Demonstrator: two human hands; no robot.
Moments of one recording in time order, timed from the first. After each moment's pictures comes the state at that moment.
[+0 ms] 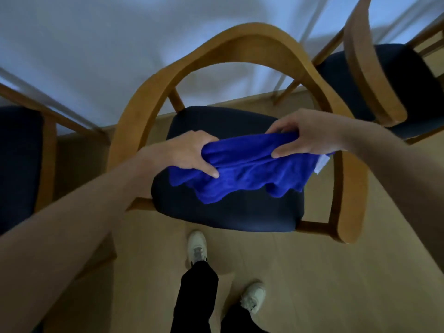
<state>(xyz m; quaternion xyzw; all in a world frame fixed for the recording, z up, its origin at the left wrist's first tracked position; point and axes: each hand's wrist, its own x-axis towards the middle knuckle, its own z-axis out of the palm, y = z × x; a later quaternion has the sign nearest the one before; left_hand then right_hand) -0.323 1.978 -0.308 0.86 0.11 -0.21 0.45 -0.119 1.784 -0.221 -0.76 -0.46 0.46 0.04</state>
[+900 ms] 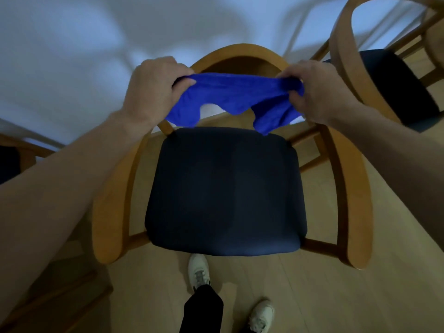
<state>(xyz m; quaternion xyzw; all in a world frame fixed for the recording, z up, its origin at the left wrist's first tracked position) -0.244 2.078 -0.256 0.96 0.11 0.19 0.17 -0.047 1.836 -0.229 -0.86 -0.50 0.06 0.11</state>
